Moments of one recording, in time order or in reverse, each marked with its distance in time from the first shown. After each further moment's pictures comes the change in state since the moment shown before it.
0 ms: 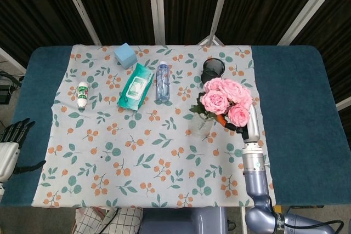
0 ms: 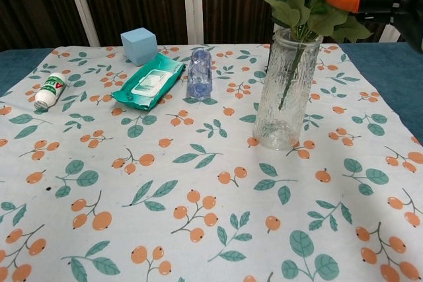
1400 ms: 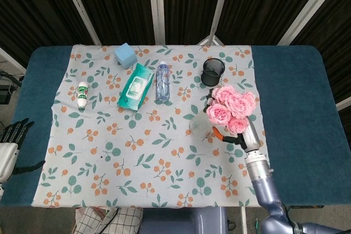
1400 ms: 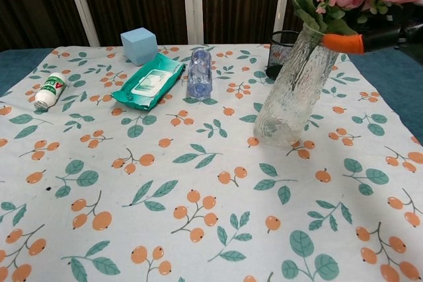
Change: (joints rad) left arm 0.006 -0.001 0.003 0.001 0.007 0.014 0.002; right arm -0.047 0.189 -0.097 -0.129 -0.003 -0.142 -0.103
